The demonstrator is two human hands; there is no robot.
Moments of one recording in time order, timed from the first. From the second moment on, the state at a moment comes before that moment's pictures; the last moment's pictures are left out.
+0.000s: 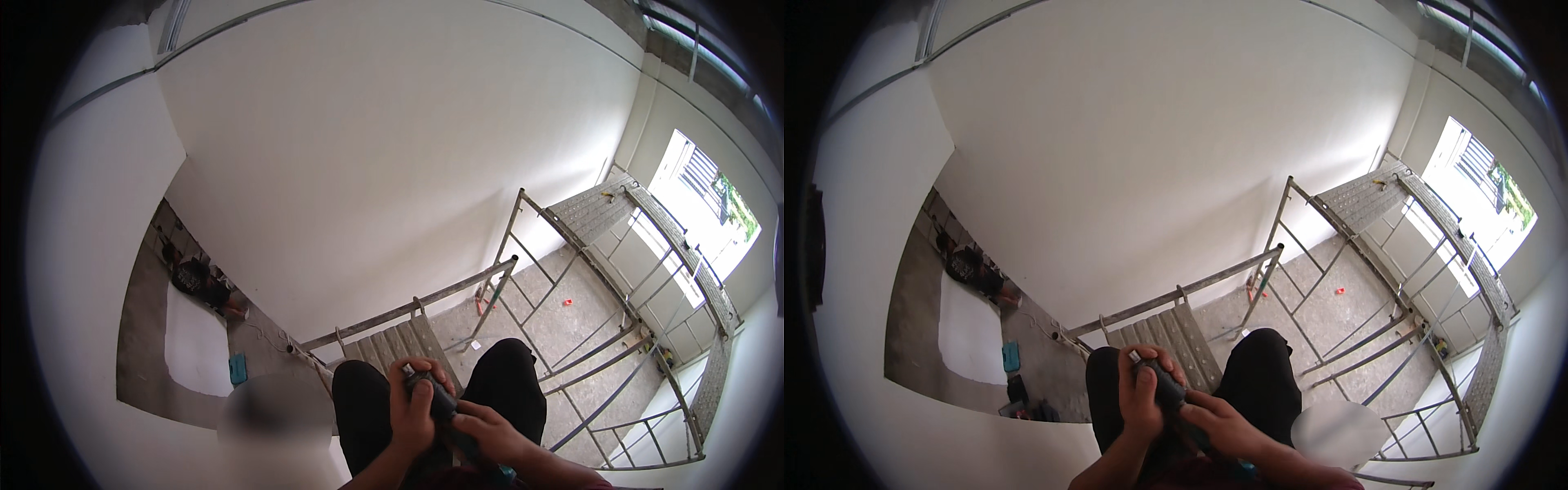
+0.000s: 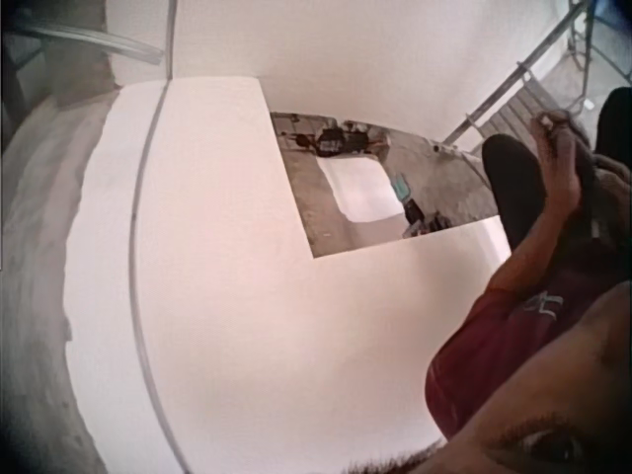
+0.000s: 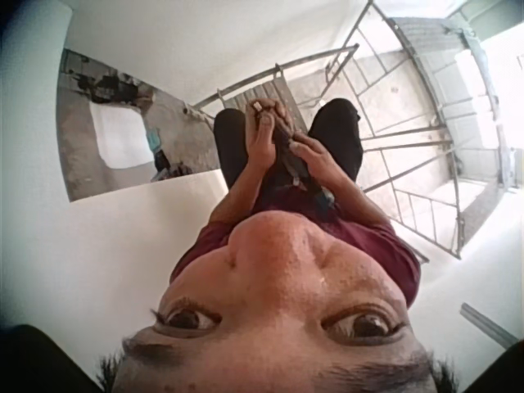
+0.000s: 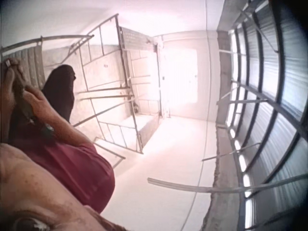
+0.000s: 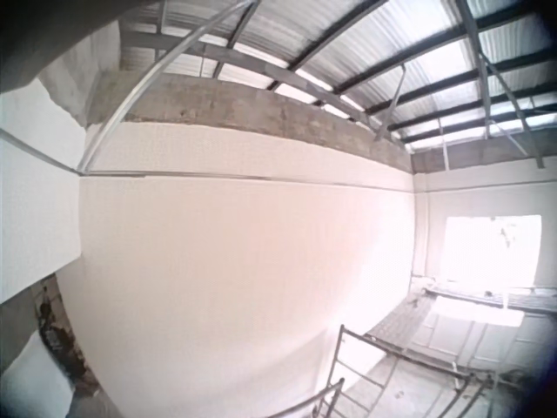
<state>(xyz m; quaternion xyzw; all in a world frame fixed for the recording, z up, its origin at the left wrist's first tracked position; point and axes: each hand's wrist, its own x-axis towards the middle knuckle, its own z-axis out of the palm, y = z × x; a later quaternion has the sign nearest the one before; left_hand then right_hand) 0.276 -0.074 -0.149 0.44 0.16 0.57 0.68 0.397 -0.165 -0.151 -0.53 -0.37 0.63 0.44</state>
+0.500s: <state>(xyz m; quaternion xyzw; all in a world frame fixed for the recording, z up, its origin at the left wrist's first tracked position) 0.290 -0.047 -0.122 0.44 0.10 0.50 0.74 0.410 -0.148 -0.135 -0.53 -0.40 0.56 0.49</state>
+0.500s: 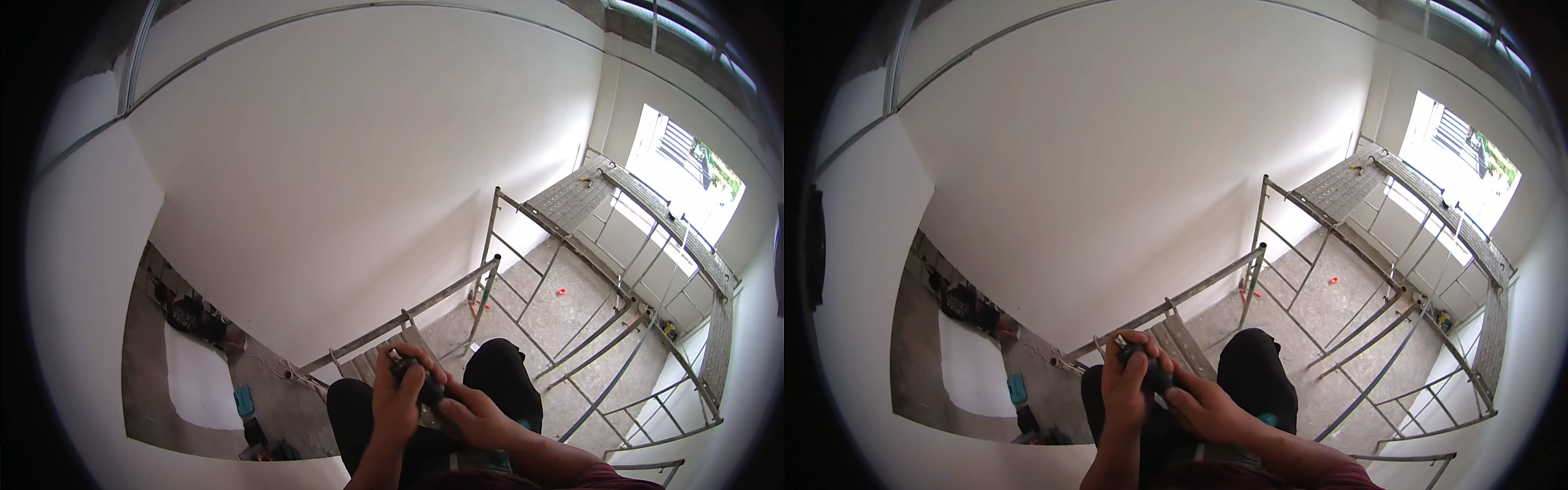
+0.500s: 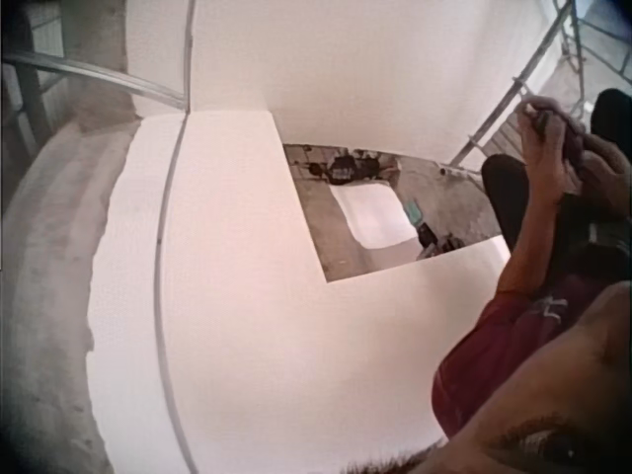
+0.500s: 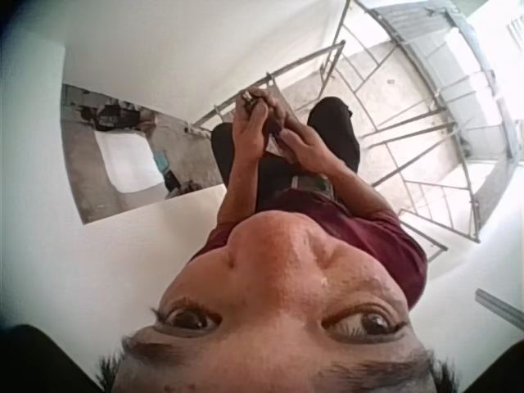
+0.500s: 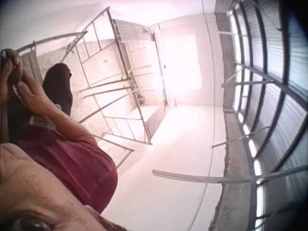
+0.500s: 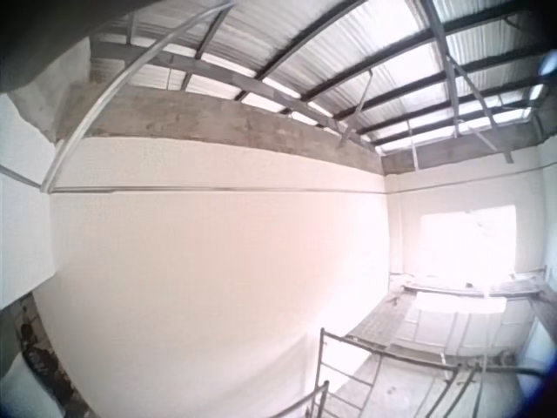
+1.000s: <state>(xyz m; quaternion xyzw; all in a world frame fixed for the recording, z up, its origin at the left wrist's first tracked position) 0.280 -0.045 -0.116 0.48 0.17 0.59 0.63 0.408 -0.147 -0.108 -0.60 -0.55 0.36 0.45</state>
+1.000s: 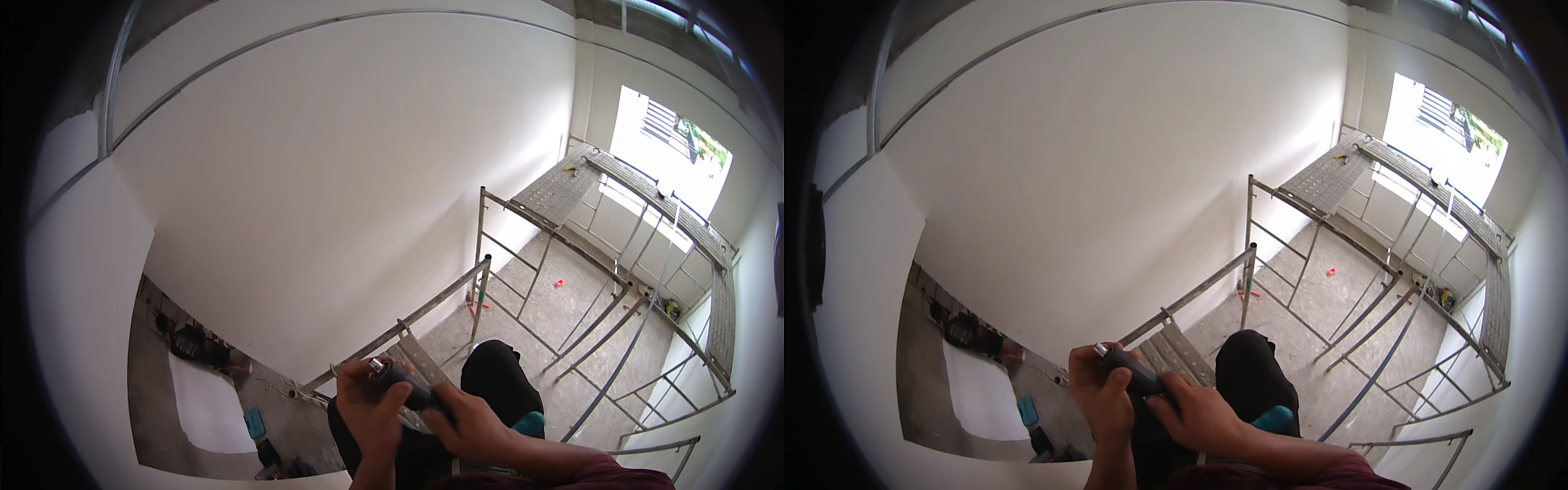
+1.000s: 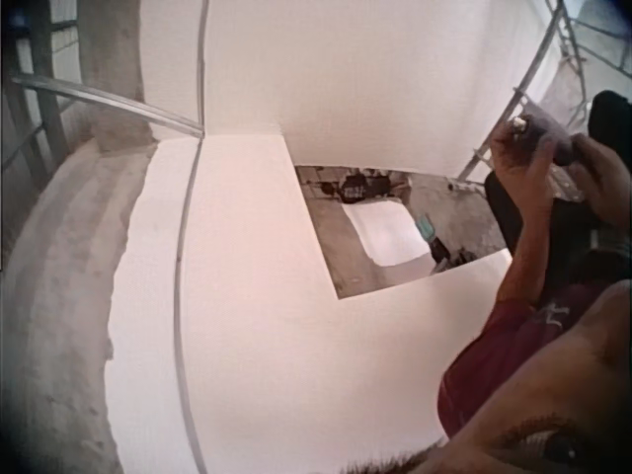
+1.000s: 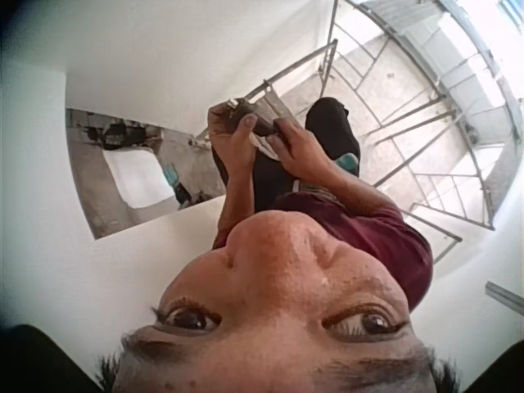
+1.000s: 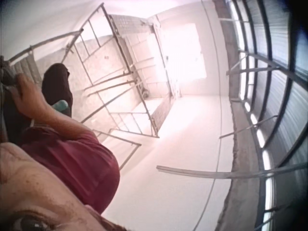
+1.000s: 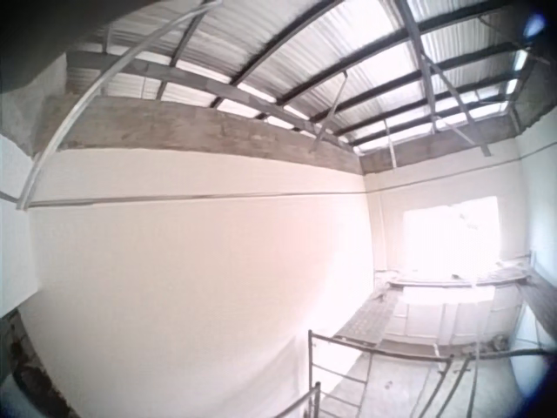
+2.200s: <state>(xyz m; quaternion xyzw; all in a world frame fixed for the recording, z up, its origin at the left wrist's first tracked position) 0.260 -0.053 -0.114 0.54 0.21 0.55 0.60 0.406 -0.147 -0.099 -0.45 -0.45 0.58 0.51</state>
